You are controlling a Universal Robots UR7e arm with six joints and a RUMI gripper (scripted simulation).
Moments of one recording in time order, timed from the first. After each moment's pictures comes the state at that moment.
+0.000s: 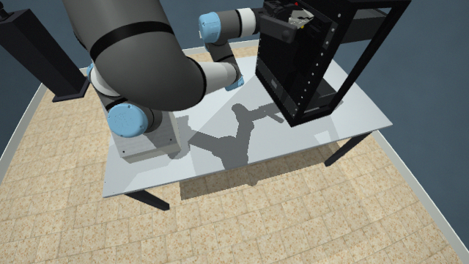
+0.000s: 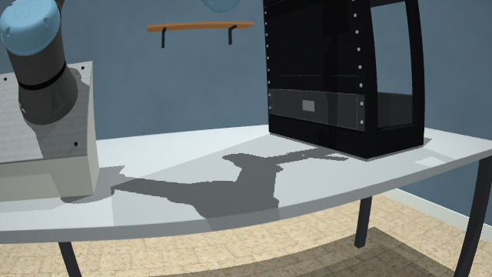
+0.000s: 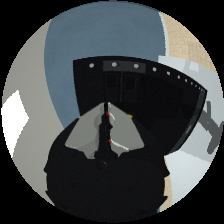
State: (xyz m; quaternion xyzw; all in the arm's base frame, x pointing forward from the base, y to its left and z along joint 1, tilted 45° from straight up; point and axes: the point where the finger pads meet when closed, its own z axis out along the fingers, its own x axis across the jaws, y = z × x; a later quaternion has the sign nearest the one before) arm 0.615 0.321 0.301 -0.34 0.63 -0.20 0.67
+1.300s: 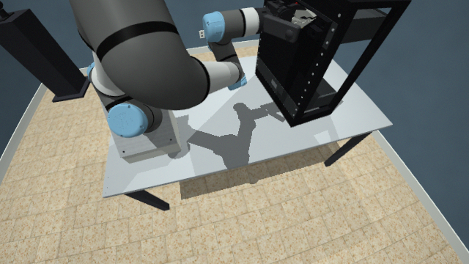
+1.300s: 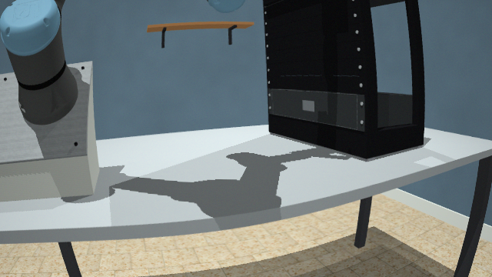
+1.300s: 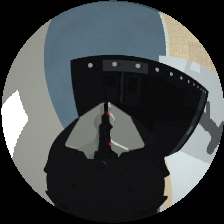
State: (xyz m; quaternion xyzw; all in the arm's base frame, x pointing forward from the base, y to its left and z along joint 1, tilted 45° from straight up) arm 0.626 0.323 0.301 -0.34 0.63 -0.20 0.67
